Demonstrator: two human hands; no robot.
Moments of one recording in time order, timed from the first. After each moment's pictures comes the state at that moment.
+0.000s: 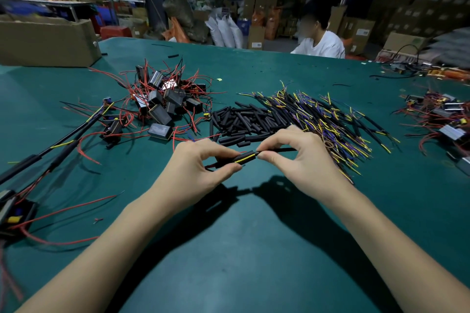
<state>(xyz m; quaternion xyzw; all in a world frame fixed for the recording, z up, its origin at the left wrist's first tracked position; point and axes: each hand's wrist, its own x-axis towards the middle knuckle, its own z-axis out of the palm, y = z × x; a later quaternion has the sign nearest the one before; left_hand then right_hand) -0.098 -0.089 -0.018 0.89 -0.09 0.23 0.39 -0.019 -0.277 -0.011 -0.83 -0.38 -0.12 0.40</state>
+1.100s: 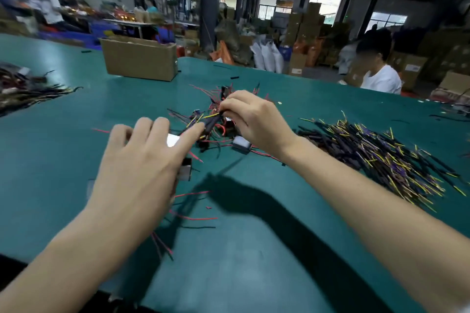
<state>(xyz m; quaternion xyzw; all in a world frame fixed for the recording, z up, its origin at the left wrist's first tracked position) -0.245 0.028 0.029 0.94 0.15 0.27 -0.13 -0.035 -0.068 0.038 -0.68 -0.61 -0.33 0.23</state>
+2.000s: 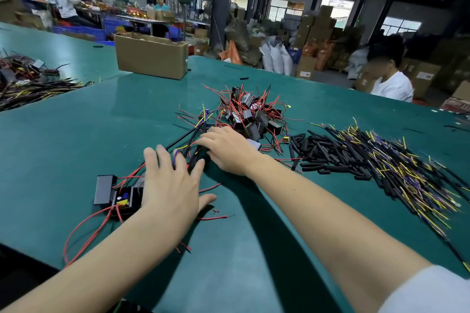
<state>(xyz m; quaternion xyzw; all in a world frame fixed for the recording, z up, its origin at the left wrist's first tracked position) -0.208 0.022 -0.009 0.94 0.26 -0.01 -0.23 -0.017 0.001 -0.029 -0.74 -0.64 -0.22 -0.08</state>
